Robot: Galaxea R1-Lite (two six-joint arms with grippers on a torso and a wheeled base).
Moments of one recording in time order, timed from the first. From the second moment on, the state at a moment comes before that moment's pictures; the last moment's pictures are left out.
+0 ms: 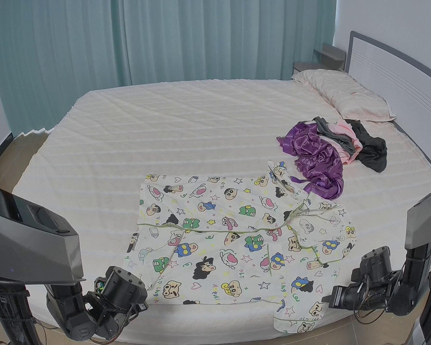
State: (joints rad) left arm -0.59 2.13 -0.18 -0.94 0.47 -0.97; right arm 0.32 2.17 -0.02 -1.22 0.12 0.60
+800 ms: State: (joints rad) left arm -0.70 2.13 -0.09 -0.94 0.48 -0.94; right arm 0.18 2.03 -0.02 -0.99 0.12 0.44
